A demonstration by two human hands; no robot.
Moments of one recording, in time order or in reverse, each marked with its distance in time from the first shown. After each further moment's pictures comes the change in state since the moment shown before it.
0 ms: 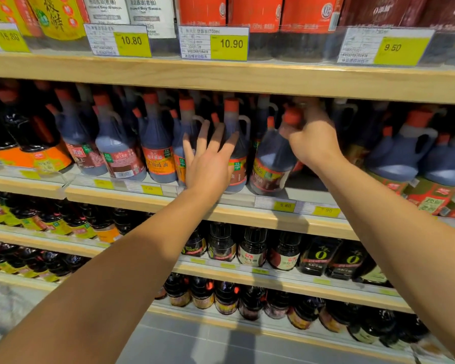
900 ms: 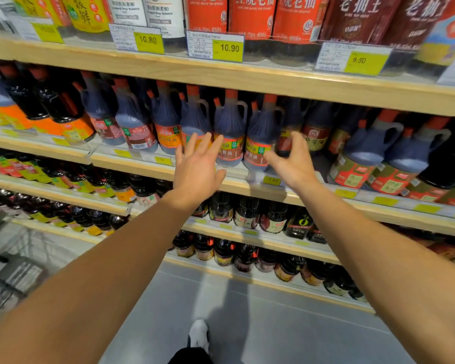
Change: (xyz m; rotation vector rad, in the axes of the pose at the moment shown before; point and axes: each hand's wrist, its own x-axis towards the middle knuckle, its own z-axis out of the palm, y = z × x) left_hand -0.066 0.006 -0.087 -0.186 -0.285 -0.122; right_hand -0.073 0.006 -0.018 0.117 -0.248 0.276
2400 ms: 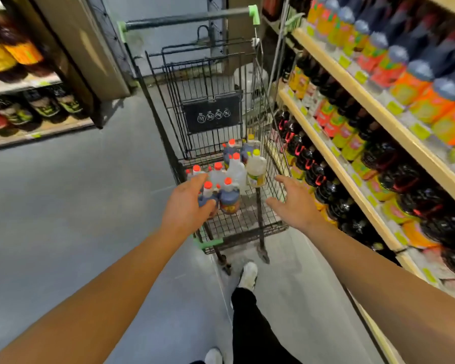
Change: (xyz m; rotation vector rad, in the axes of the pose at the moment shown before) left_hand -0.526 -0.591 -0.281 -0.174 0.187 -1.063; right_hand -0.389 -0.406 0.619 -0.395 -1.123 -0.696
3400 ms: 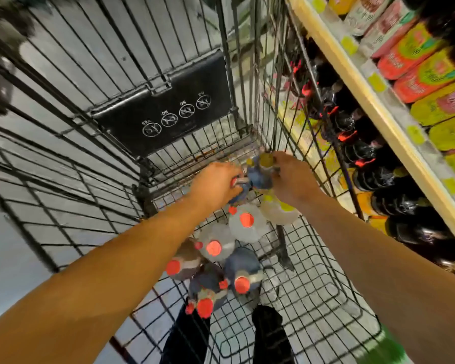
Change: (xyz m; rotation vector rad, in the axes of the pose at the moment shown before) left_hand 0.412 -0.150 0.225 0.157 -0.603 0.242; right_hand 0.424 0.097 0.121 -0.065 -0.110 0.218
